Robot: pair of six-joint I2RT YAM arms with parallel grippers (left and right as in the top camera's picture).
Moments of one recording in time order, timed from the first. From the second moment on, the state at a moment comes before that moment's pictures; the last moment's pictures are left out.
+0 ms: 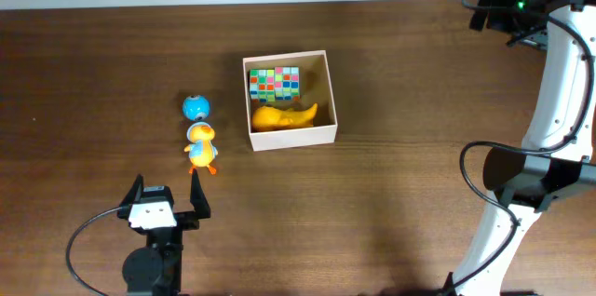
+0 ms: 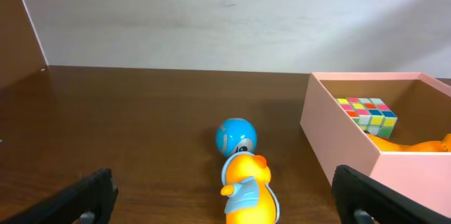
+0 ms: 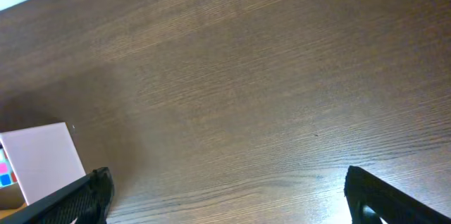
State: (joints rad) left arm -0.01 0.01 0.01 -0.07 -0.09 -0.02; right arm -0.22 2.26 2.73 -1.61 -0.07 0.13
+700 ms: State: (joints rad) left arm -0.01 0.34 0.67 -0.61 -0.01 -0.03; right arm -0.22 2.26 2.73 -1.61 -0.07 0.13
